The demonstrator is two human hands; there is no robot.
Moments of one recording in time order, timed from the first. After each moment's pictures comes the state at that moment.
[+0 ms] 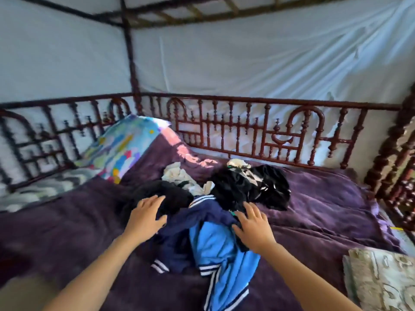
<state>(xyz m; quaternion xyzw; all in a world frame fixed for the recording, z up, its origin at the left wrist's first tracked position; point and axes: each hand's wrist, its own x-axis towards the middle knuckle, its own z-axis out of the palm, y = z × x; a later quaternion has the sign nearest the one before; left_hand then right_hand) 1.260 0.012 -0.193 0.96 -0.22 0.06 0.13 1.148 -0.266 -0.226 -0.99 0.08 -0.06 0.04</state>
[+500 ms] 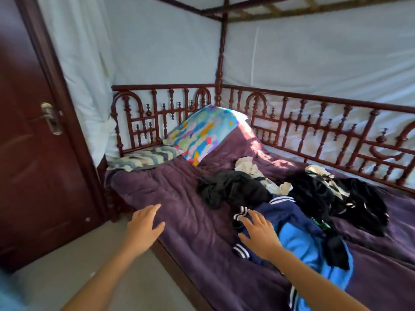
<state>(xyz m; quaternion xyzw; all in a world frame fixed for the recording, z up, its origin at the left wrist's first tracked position) 1.213 0.322 -0.232 0.98 -0.02 0.06 0.20 1.211 0.000 -0.251 -0.99 -0.09 0.01 0.04</state>
